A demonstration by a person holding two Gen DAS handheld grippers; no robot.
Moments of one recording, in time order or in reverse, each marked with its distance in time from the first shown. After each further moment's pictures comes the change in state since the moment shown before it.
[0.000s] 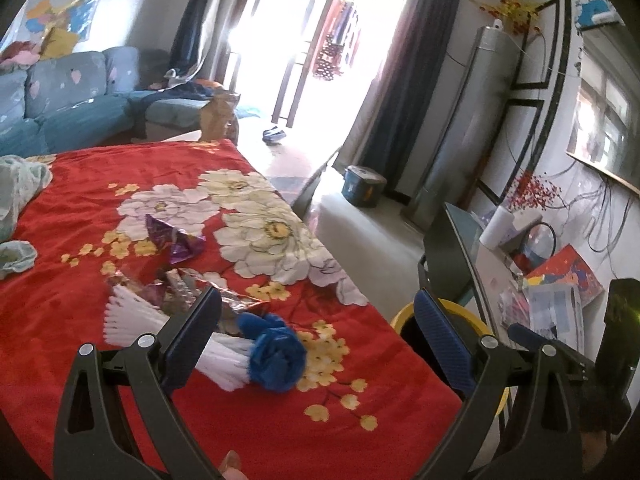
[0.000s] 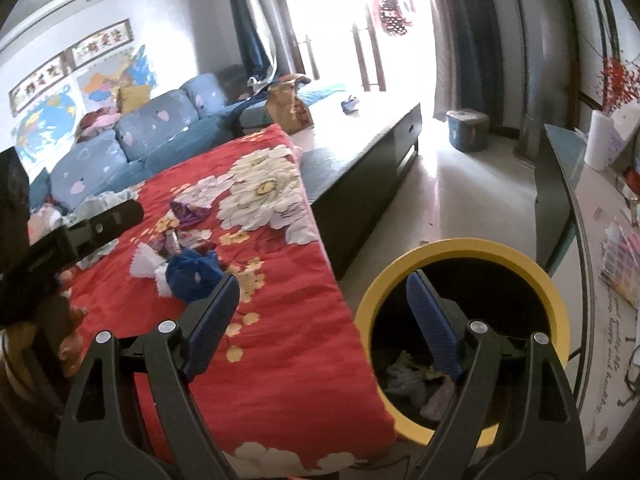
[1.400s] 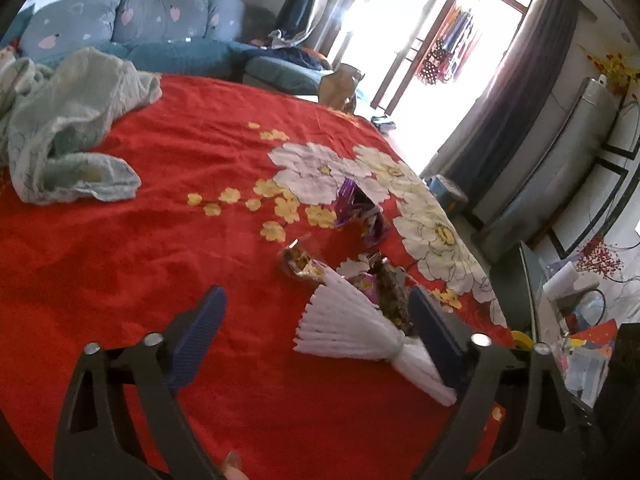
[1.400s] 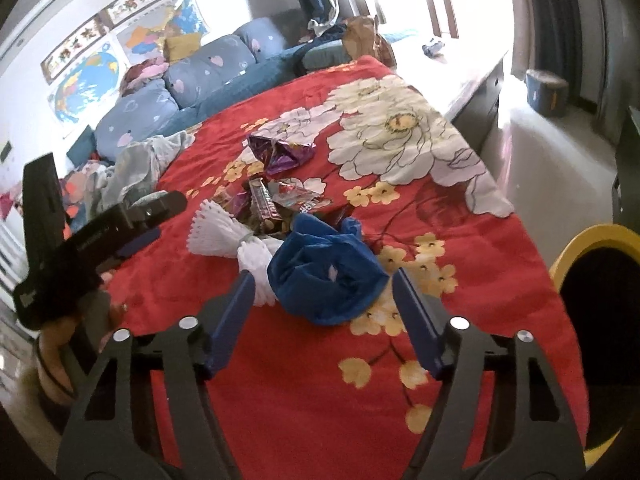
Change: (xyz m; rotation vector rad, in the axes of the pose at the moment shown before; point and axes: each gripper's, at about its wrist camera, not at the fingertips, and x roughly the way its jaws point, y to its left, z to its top) left arm 0.010 0.159 -0.013 -0.284 0.066 0.205; right arm 0.102 0.108 -0.003 -0.038 0.213 0.217
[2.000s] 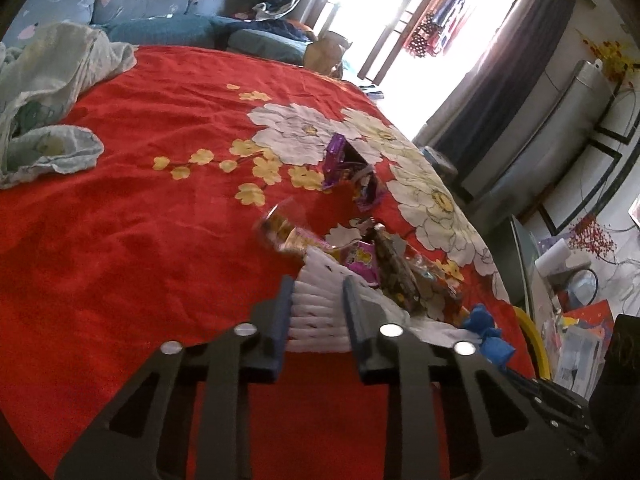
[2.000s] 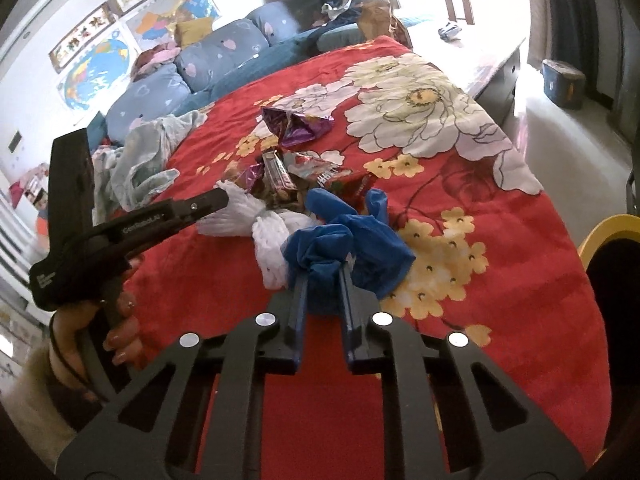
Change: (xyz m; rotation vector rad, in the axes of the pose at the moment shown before) left arm 0.028 -0.003 -0.010 0.026 0.102 -0.050; right arm 0.007 0.004 -0.012 -0.024 0.054 0.044
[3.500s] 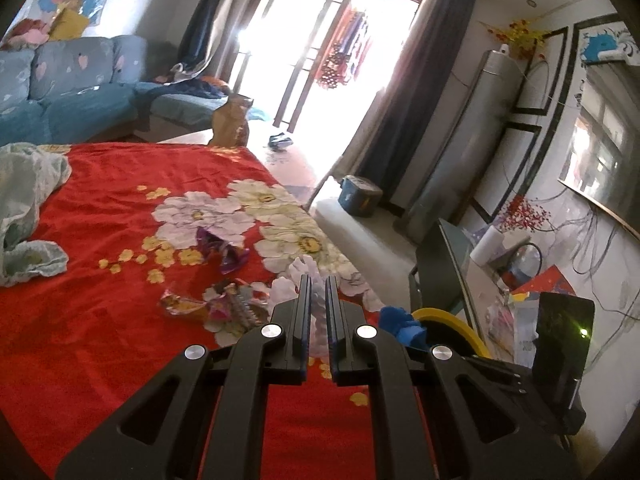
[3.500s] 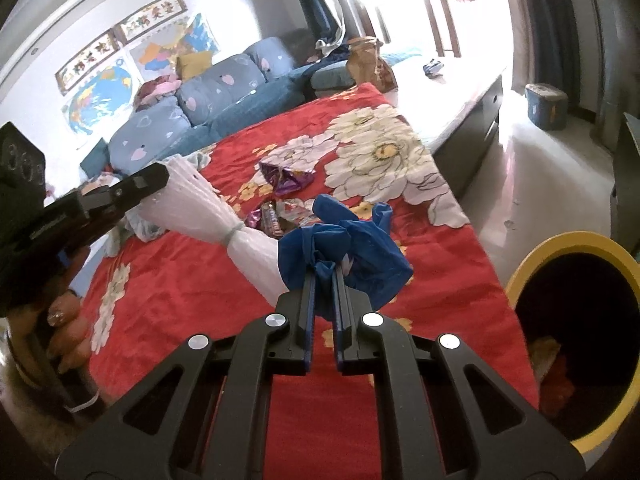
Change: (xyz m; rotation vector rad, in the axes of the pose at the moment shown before) left arm -0.100 -0.092 0.005 0.221 -0.159 -0.210; right arm -0.072 -0.020 0.006 0.010 -0.130 -0.014
